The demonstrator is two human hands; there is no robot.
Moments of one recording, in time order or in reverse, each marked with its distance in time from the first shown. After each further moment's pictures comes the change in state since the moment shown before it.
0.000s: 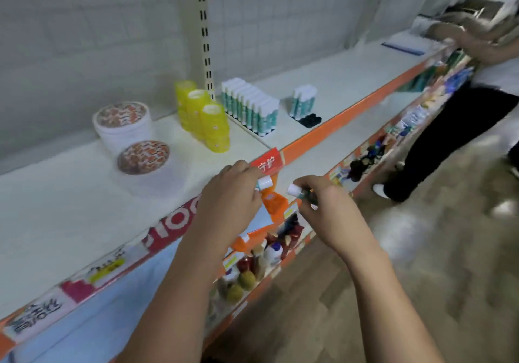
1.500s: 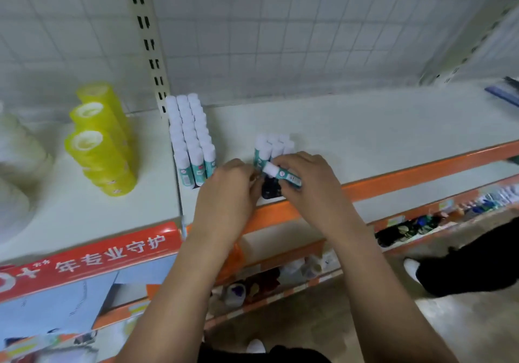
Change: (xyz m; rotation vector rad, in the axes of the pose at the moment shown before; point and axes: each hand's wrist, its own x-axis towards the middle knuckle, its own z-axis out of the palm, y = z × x) left_hand 0.249 0.083 0.128 -0.056 0.297 -0.435; right_hand 0.302 0.170 -0.039 0.053 -0.197 -0.547
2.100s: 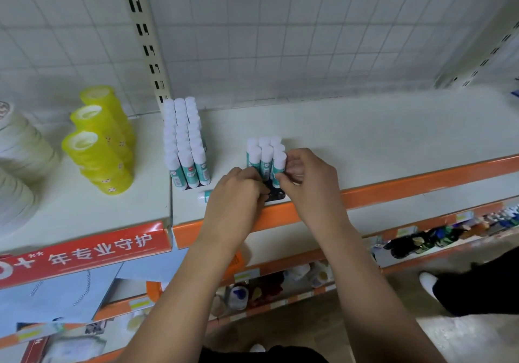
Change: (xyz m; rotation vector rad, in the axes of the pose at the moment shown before) left_hand 0.003 0.022 0.023 0.144 -0.120 0.076; right_hand 0.007 0.019 0.004 0.305 0.185 0.149
